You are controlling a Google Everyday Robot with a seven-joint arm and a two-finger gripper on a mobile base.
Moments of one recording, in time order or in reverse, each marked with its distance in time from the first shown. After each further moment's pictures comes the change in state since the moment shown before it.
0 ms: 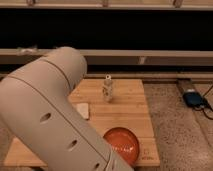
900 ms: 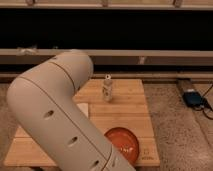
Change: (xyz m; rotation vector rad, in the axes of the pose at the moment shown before) arm -0.020 -0.042 0.012 -0.007 0.034 0.086
